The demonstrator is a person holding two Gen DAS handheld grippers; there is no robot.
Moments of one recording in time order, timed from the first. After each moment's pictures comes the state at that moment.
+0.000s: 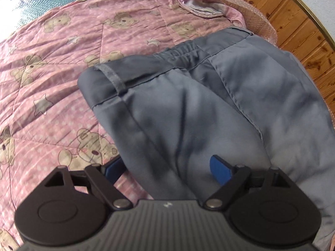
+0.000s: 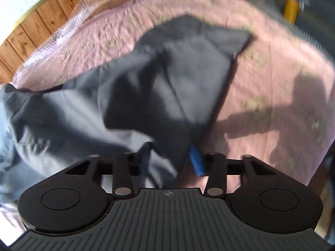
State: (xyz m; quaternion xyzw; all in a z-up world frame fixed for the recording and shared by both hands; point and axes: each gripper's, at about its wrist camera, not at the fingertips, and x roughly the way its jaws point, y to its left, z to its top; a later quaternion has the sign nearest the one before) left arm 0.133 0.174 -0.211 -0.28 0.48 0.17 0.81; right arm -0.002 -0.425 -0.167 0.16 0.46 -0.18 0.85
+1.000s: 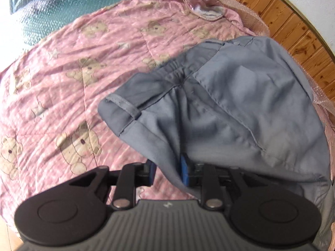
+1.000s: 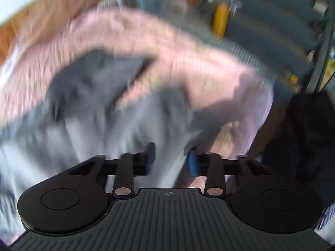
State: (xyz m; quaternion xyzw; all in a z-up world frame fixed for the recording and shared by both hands) left arm 0.030 0.245 -0.167 -0.24 0.48 0.13 0.83; right arm -0.056 -0.517 -0.121 0.17 0.41 -0.37 0.82
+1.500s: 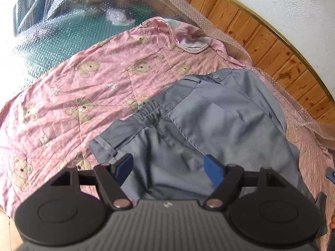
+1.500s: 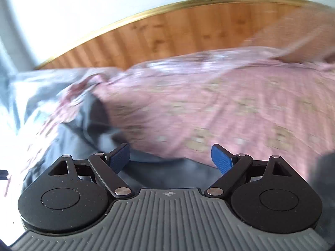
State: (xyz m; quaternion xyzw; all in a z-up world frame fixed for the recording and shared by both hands) left arm 0.046 0.221 -0.111 -0.27 0.45 0.15 0.84; right arm 0.241 -0.317 -0.119 0.06 0.39 0.24 0.89
